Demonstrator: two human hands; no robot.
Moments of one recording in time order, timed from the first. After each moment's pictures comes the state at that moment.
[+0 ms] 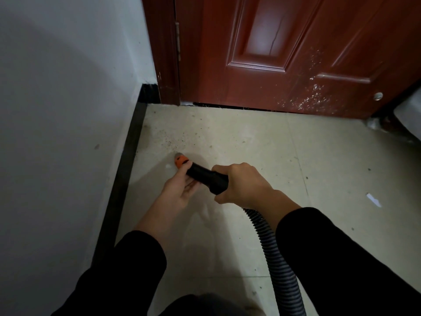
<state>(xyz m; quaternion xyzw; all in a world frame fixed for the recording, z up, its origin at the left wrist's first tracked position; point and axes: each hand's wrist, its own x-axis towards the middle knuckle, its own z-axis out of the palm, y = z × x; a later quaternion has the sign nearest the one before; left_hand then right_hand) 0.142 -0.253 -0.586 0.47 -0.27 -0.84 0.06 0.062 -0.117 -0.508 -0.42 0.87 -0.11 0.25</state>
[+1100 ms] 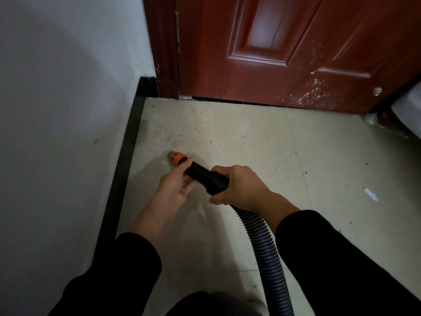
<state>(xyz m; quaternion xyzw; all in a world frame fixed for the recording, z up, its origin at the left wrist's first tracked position) 0.151 -0.259 -0.584 0.50 -0.27 -0.82 0.08 0.076 -0.117 -0.521 -0.35 0.86 -0.19 0.31</state>
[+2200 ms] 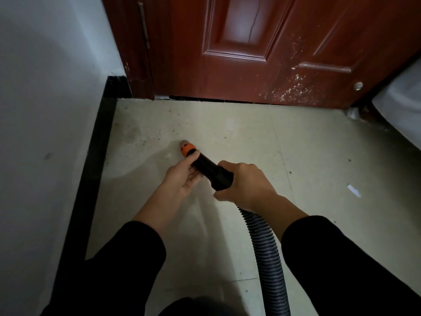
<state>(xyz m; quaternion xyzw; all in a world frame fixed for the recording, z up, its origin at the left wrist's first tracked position) 0.075 -0.232 -0.590 0.44 -0.29 -0.85 0.01 0.032 -0.085 -0.520 -0.27 0.92 -0.15 0.25</state>
